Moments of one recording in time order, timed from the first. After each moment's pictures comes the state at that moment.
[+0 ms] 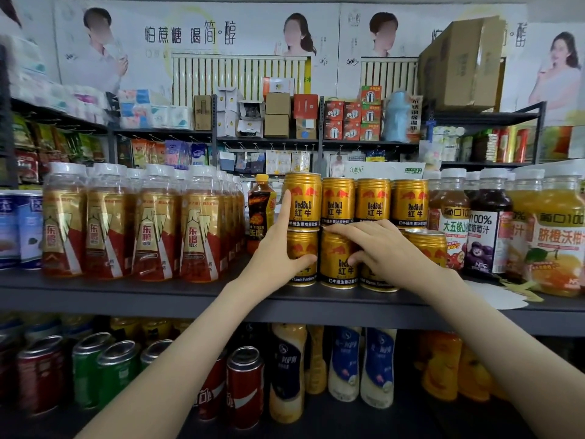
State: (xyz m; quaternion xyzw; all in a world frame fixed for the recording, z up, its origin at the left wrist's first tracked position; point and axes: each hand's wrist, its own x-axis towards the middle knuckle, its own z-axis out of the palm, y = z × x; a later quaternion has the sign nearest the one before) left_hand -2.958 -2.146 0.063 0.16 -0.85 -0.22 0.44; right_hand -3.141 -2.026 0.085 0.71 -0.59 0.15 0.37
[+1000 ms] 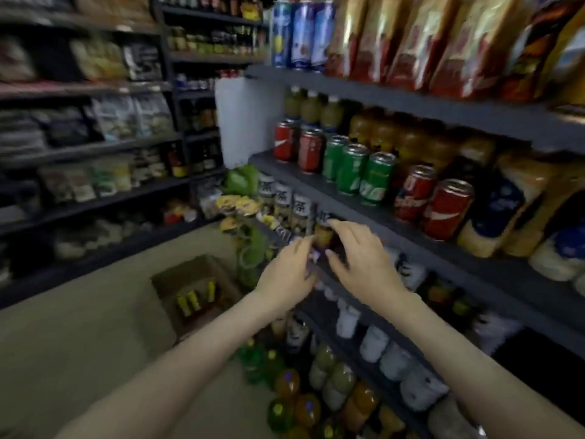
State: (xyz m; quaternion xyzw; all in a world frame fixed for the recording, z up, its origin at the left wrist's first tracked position) left_hand -2.694 -1.977 -0.207 0.61 -0.72 -0.13 0.29; right_hand -2.855 -1.995 -0.172 0.87 -0.41 0.27 0.02
